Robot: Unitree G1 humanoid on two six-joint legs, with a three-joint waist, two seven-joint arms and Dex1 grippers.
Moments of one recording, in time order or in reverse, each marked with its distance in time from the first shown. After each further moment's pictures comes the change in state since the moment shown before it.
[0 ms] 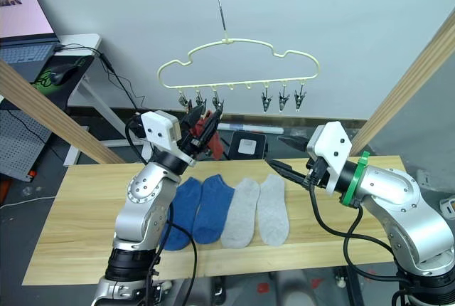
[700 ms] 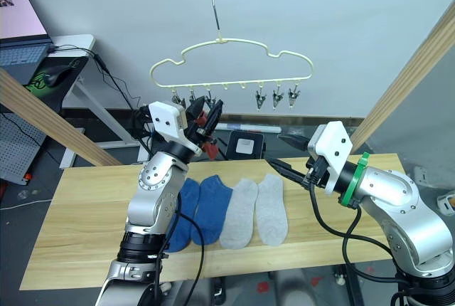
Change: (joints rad) left arm -0.078 -0.031 0.009 0.107 0.027 -0.041 0.041; right arm 0.008 0.007 0.004 -0.003 0.003 -0.014 -0.020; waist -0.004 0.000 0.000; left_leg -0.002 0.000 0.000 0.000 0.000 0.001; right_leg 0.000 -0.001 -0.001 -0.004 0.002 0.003
